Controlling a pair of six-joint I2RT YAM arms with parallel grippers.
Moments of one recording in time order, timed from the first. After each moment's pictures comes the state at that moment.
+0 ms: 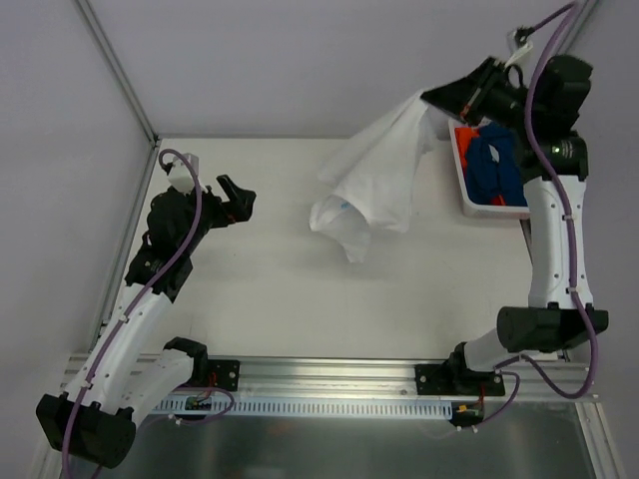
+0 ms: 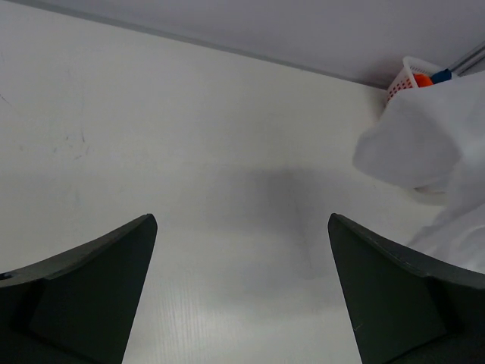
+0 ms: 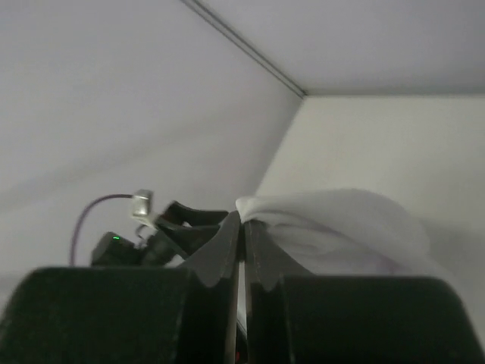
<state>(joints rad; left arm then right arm) -0.26 0.88 0.86 -0.18 0.02 -0.44 0.00 1.60 2.10 -0.39 -0.87 0.89</state>
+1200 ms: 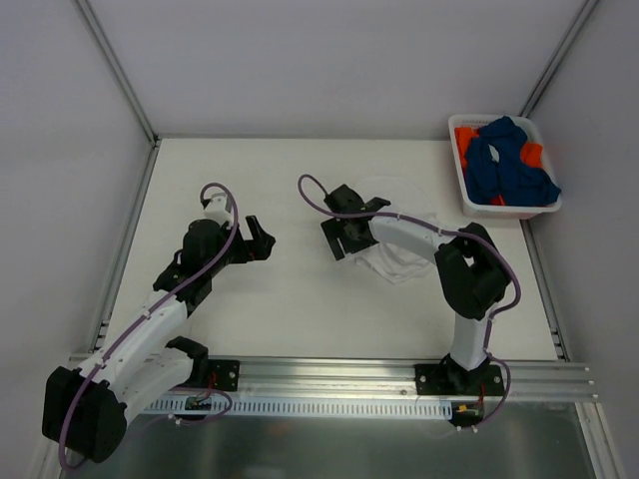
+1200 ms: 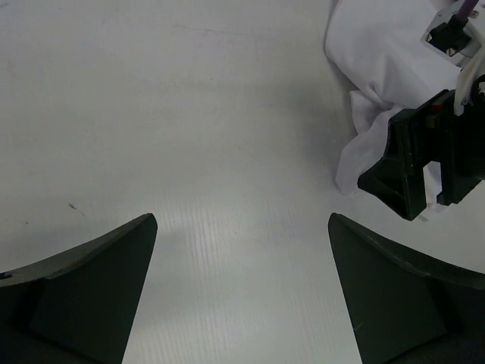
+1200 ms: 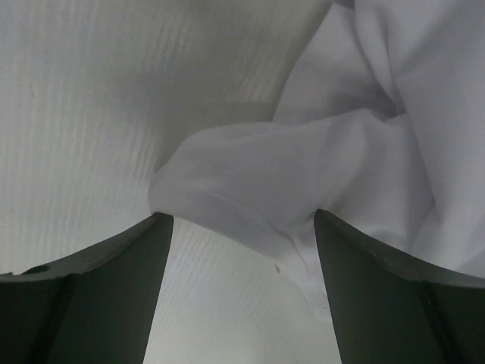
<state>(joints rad) -0.37 0.89 0.54 -0.09 0.03 -0.46 0.73 1.87 1.34 -0.65 0.23 0.22</state>
